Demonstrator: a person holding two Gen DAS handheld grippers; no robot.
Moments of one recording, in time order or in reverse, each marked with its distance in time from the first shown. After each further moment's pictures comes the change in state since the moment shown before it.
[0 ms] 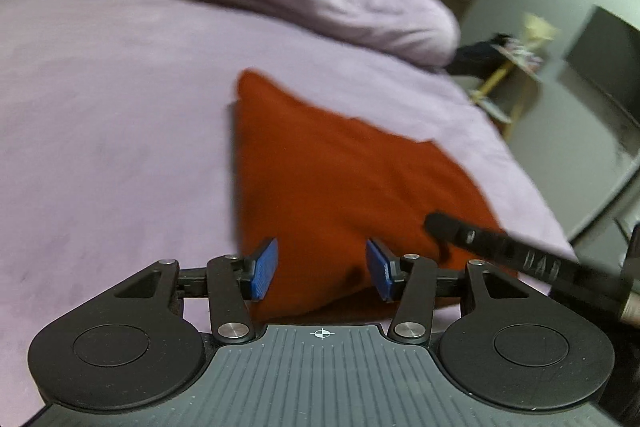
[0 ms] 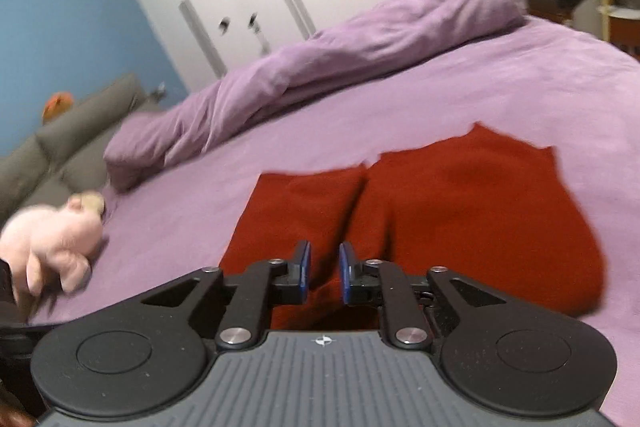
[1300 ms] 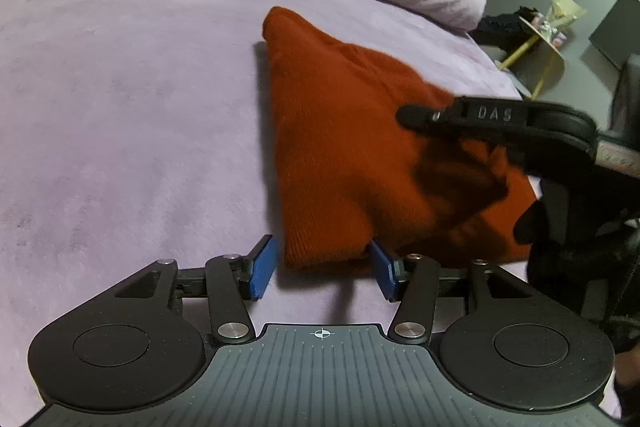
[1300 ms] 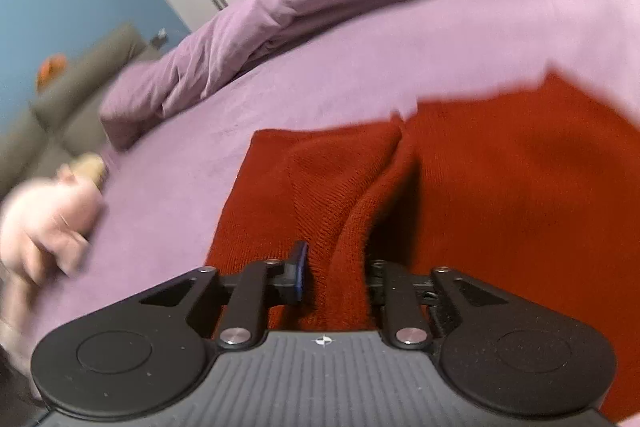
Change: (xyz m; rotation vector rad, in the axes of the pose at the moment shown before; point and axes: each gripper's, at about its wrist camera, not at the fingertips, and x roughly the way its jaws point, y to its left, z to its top) left arm 0.023 0.009 -0.014 -0.017 0.118 0.035; right arm 0.096 0.009 0.027 -0.016 0.177 0.019
